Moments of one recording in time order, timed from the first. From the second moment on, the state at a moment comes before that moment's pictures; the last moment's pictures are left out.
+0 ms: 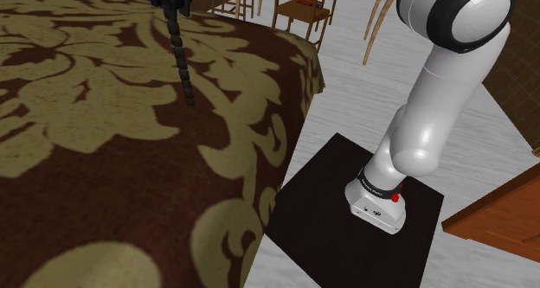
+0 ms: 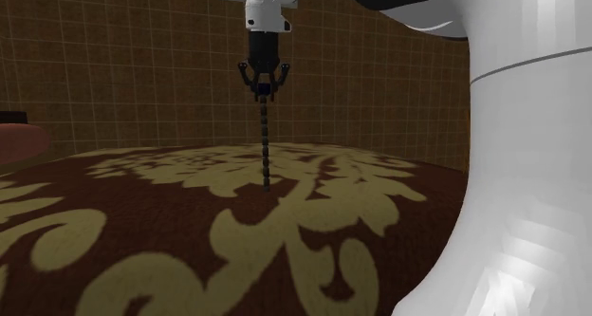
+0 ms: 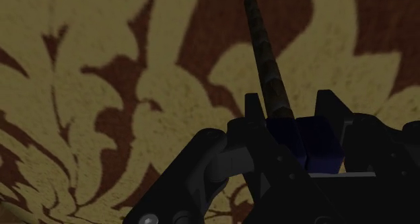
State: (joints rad) arm 0.27 0.13 0.36 -1.26 -0.13 1.61 0.27
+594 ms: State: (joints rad) arm 0.31 0.24 0.37 -0.98 -0.19 1.43 0.28
